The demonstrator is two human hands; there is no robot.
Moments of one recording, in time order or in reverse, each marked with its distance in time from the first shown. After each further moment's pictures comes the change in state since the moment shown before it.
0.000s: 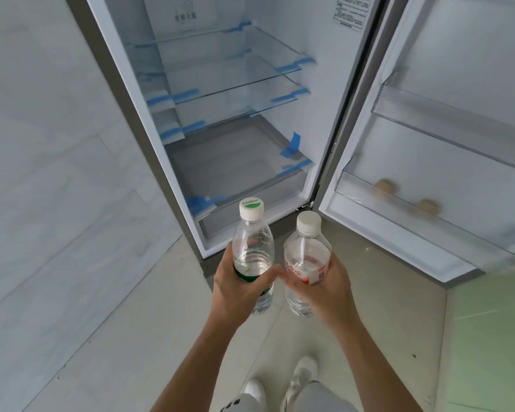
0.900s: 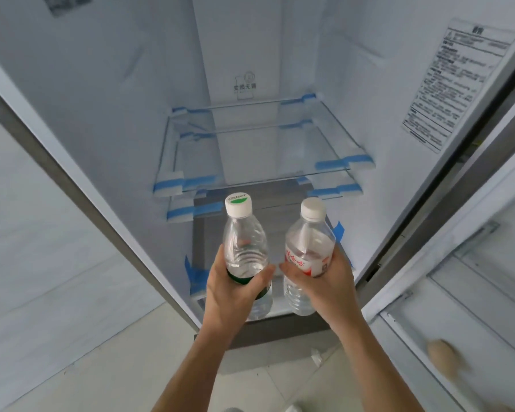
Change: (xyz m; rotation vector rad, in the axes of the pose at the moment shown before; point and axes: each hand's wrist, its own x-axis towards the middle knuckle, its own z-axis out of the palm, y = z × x) left_hand 0.204 0.084 0.062 -0.044 0.402 0.014; right_hand 0.287 -0.063 -0.004 0.064 -0.332 -0.186
